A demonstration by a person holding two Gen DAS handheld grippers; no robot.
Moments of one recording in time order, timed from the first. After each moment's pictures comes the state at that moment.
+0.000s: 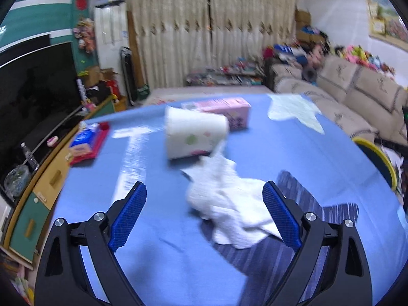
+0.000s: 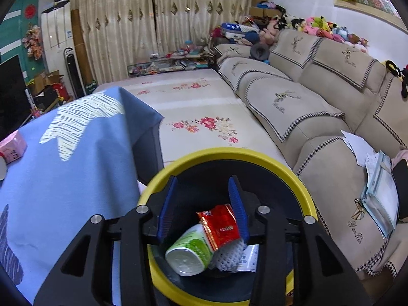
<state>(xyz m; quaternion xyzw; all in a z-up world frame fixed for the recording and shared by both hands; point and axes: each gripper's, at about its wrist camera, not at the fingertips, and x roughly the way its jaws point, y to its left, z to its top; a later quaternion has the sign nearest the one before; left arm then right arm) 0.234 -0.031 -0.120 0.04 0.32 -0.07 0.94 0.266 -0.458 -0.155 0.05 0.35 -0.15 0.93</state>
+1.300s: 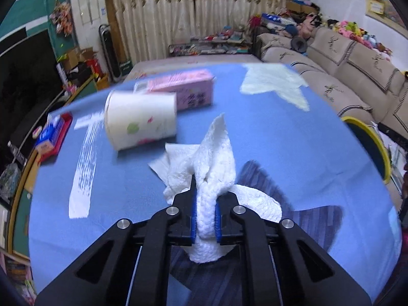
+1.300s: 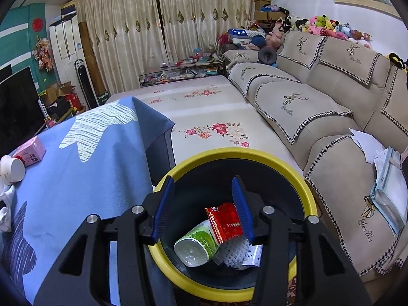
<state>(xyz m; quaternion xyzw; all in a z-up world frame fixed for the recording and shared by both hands) 0.265 -0.089 -0.122 0.06 0.40 -0.11 0.91 0.233 -0.469 -0.145 0.09 0.32 -0.12 0.94</state>
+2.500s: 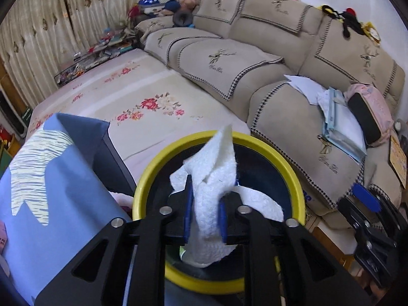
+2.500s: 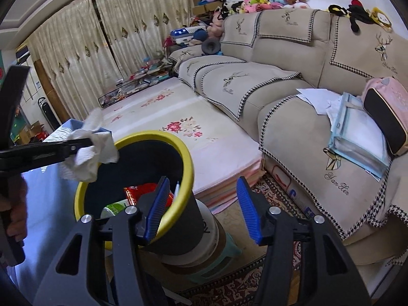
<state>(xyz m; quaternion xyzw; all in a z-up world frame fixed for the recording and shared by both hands) 0.304 -0.510 -0.124 0.17 0.42 -0.35 0.82 0.112 -0.587 -0.173 0.19 0.31 -0.23 0.91</state>
